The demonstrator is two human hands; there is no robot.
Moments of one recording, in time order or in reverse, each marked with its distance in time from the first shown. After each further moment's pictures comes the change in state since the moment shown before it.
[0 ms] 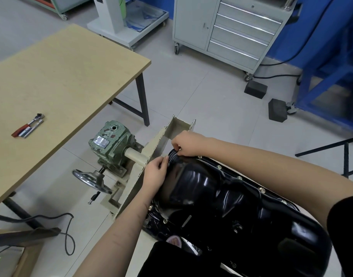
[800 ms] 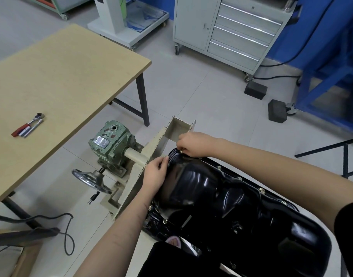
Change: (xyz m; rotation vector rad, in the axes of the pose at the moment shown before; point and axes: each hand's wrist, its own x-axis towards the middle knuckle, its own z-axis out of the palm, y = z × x) left_hand -0.001 0.000 0.000 -0.010 0.012 0.007; right_hand -0.011 0.013 0.001 -0.165 0.041 -0.164
